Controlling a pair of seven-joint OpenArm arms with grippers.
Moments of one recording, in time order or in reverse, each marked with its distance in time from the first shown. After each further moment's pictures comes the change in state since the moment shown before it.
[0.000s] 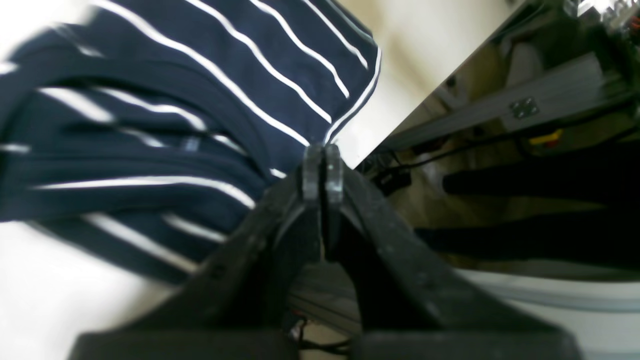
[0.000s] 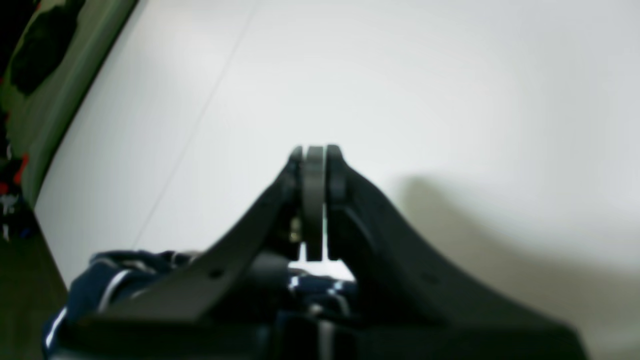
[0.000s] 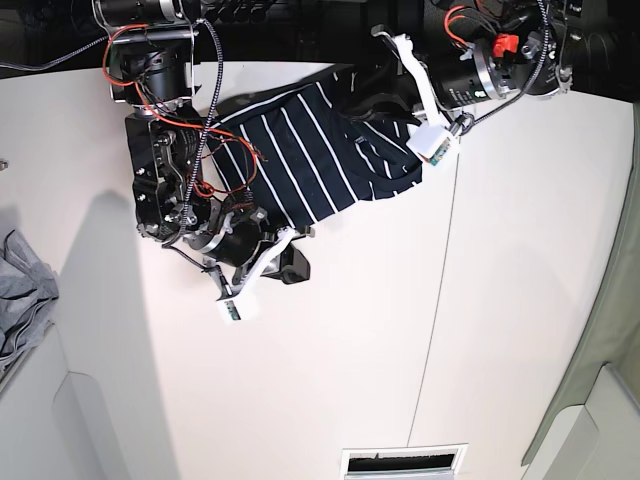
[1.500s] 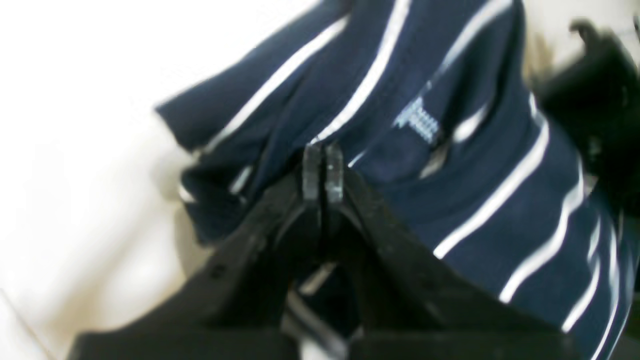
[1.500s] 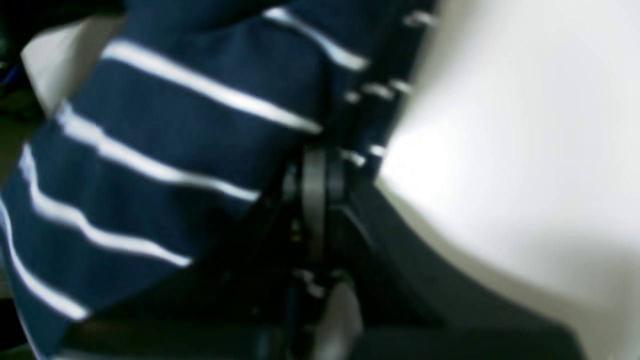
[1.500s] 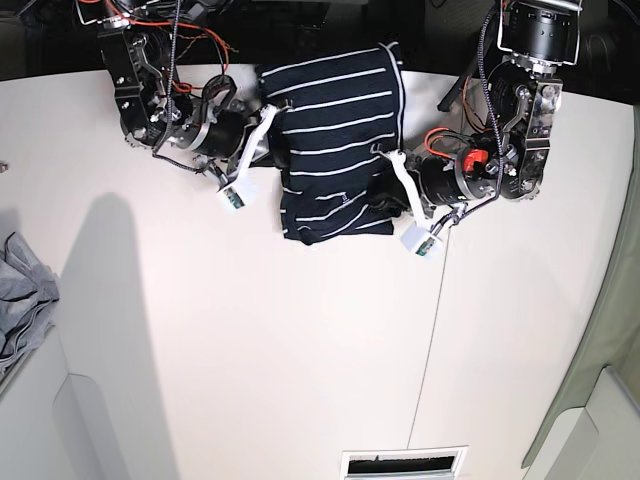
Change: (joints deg) left arm -26.2 1.3 2.8 -31.4 15.7 1.7 -6.8; right arm -18.1 11.7 -11.7 10.8 2.5 1.5 -0.7
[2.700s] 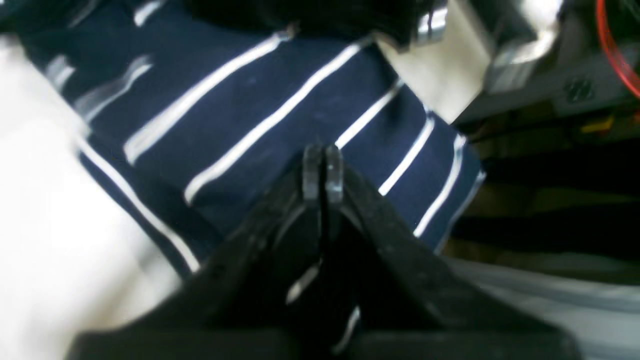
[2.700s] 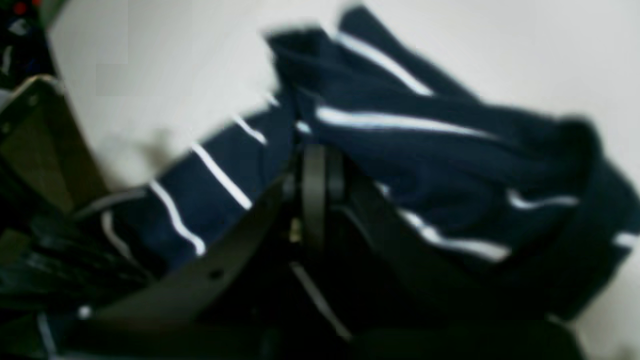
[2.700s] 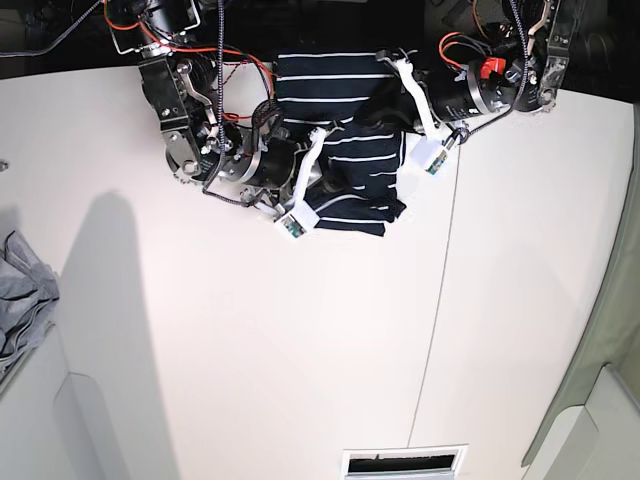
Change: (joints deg) left arm 19.2 -3.5 0.1 14.5 -10.0 -1.8 -0.6; right arm 7.6 -7.0 -4.4 -5.3 -7.1 0.0 1.3
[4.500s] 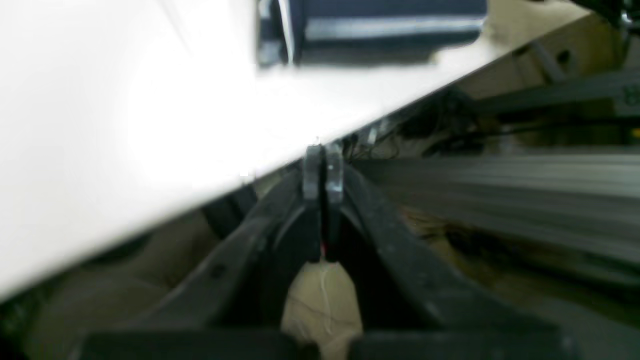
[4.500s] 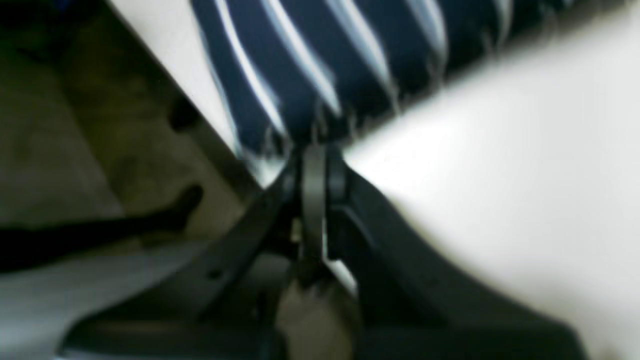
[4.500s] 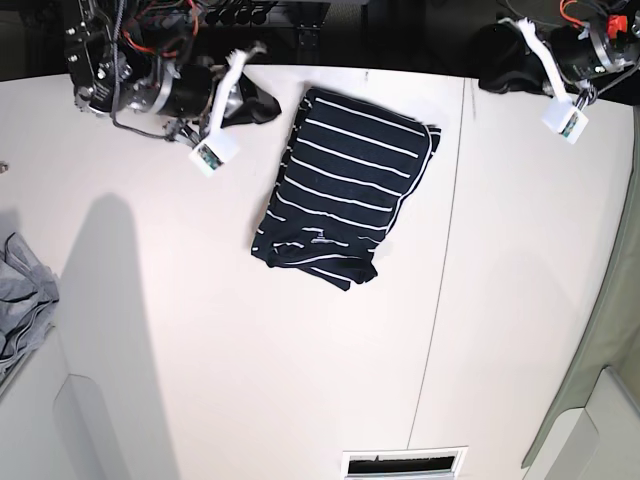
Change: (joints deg) left arm 22.7 -8.9 -26.5 20.2 -14.4 0.0 13.2; right arm -21.2 15.5 6.4 30.7 17.4 -0.6 -17.9
